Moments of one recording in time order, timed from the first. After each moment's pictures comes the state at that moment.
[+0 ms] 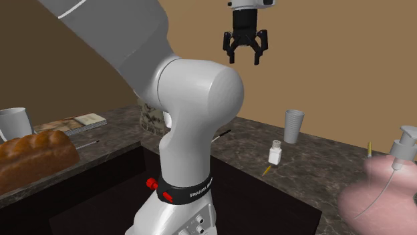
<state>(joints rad) 0.03 -0.74 0.18 -2.54 0.11 1.89 0.03</state>
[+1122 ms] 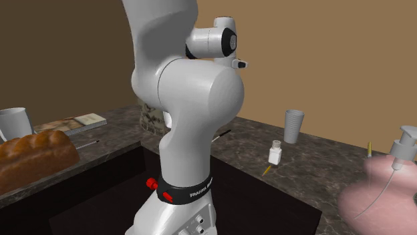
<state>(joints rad) 0.04 -0.23 0.45 -2.65 0.11 2.50 0.30</state>
